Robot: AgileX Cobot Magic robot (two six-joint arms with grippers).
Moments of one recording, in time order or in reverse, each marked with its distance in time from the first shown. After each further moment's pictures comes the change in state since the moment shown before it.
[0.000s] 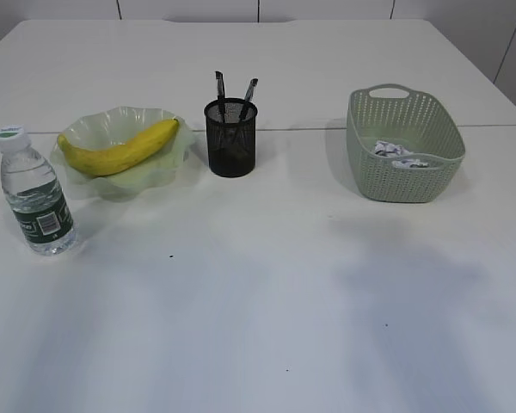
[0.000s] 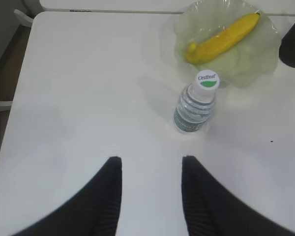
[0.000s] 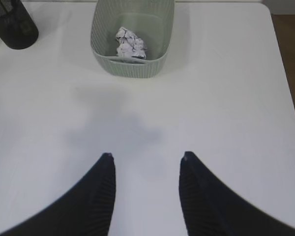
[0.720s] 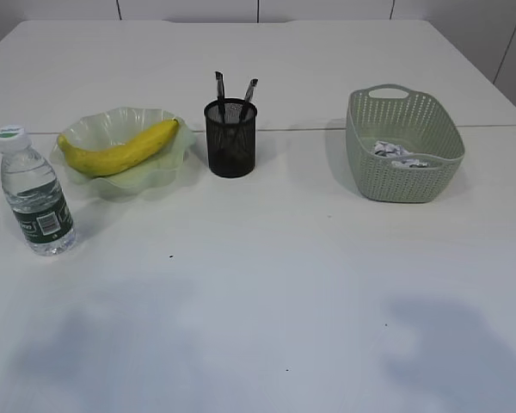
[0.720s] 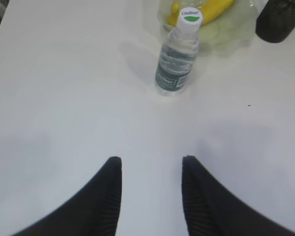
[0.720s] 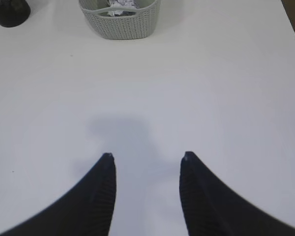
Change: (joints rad) left arm -0.032 -0.408 0.383 -0.036 -0.034 -0.058; right arm 0.000 -0.367 0.395 -0.001 -0.053 0.106
